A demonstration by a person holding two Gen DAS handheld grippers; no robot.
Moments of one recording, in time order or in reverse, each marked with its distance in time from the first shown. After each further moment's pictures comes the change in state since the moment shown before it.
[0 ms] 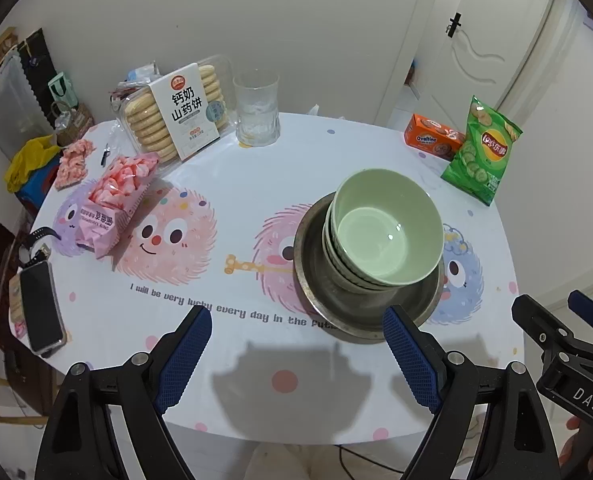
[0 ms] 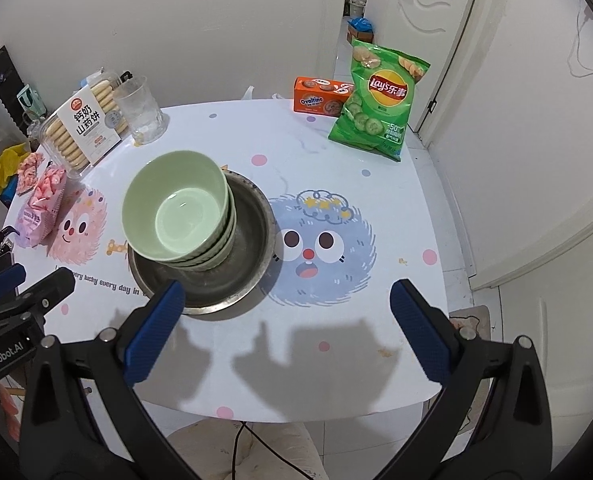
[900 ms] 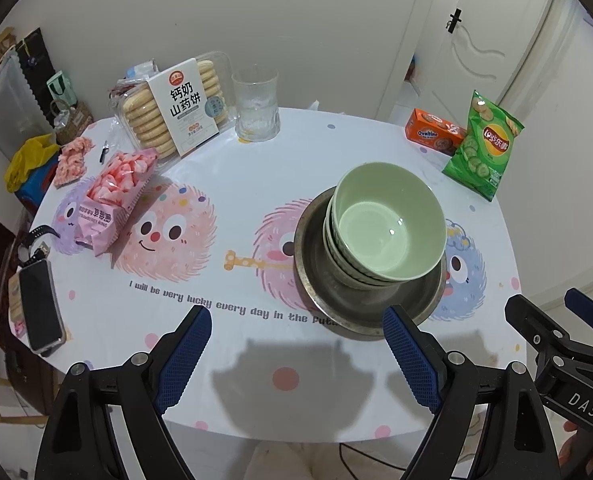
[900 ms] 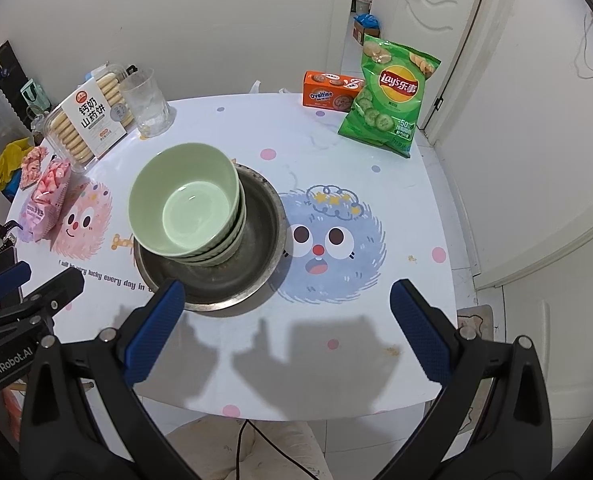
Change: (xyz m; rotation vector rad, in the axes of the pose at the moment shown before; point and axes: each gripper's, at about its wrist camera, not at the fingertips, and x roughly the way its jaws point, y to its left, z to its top) left arm 0.004 0.004 0.000 0.015 0.012 -0.006; right arm 0.005 0.009 -0.002 -0.011 0.016 0.012
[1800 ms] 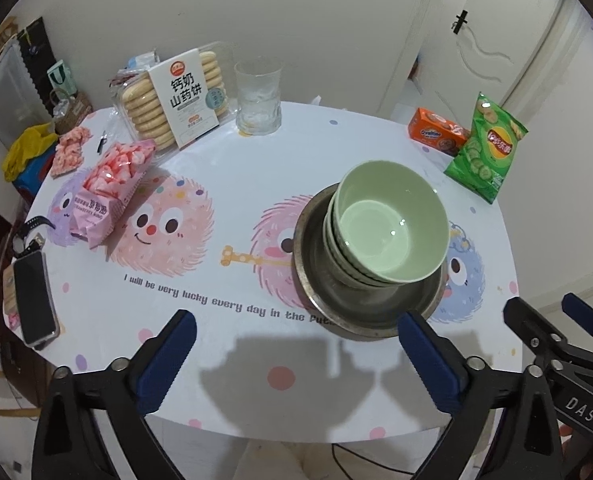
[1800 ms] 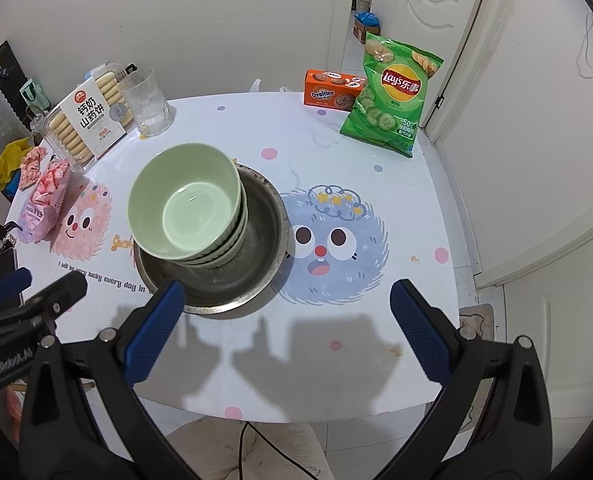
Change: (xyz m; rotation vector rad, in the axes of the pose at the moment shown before) left arm 0.006 0.002 0.004 -0.012 0.019 -0.023; right arm 0.002 0.001 0.002 0.000 0.004 0.001
